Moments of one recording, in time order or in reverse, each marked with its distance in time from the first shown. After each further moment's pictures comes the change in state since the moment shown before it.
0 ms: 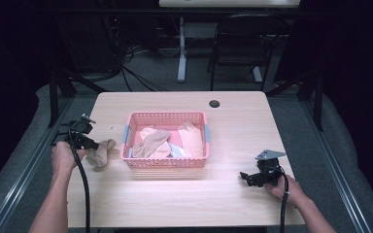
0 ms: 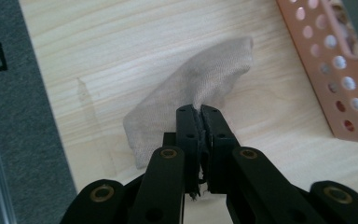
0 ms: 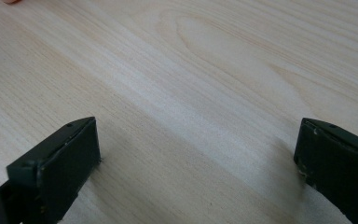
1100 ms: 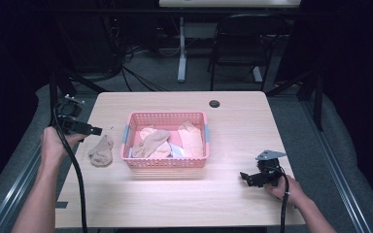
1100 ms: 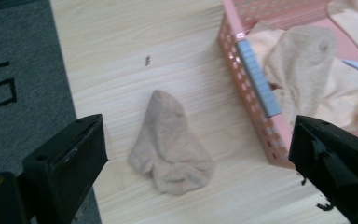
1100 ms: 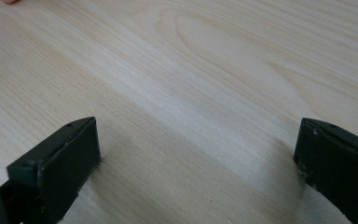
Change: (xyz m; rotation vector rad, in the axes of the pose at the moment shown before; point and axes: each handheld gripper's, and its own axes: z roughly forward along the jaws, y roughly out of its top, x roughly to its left) left arm -0.005 0.026 -0.081 -0.154 -0.020 -0.025; right arm 0.000 -0.001 -0.002 0.008 -0.008 0.003
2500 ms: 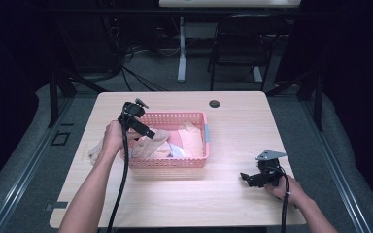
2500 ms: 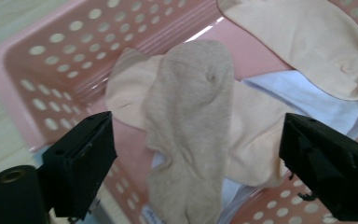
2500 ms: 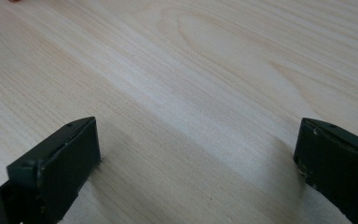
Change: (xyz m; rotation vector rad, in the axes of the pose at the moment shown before) left arm -0.122 0.058 0.105 0.115 -0.166 0.266; right arm -0.001 -0.001 0.000 -0.006 0.011 -0.004
